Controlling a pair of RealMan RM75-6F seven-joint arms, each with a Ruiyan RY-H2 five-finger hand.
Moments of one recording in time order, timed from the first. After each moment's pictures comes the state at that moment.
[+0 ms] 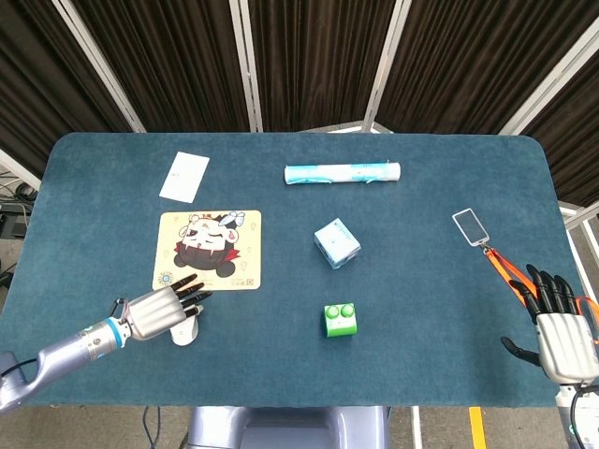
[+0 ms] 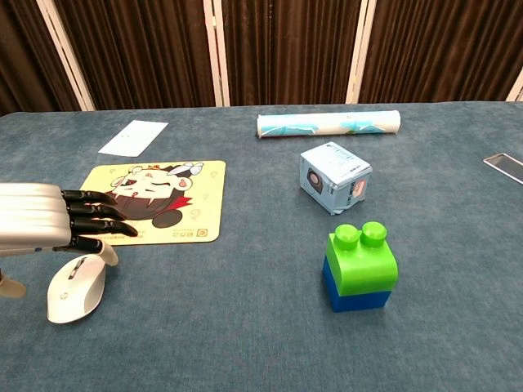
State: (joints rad) left arm -0.70 -1.26 0.16 -1.34 1.96 0.89 0.19; right arm 0.06 -1.13 0.05 -1.59 -1.53 1.52 -0.06
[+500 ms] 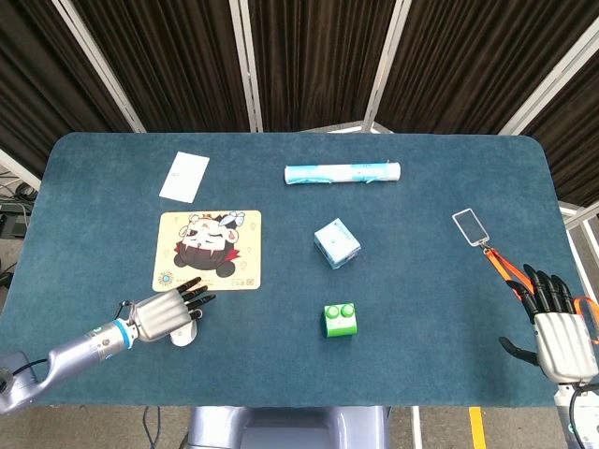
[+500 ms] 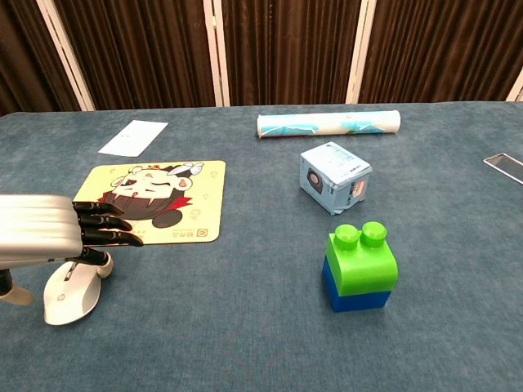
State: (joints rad) left arm -0.72 -1.30 0.17 -1.34 1.90 0.84 0.25; right arm 0.07 -1.13 0.05 -1.59 -1.54 1.51 -0.05
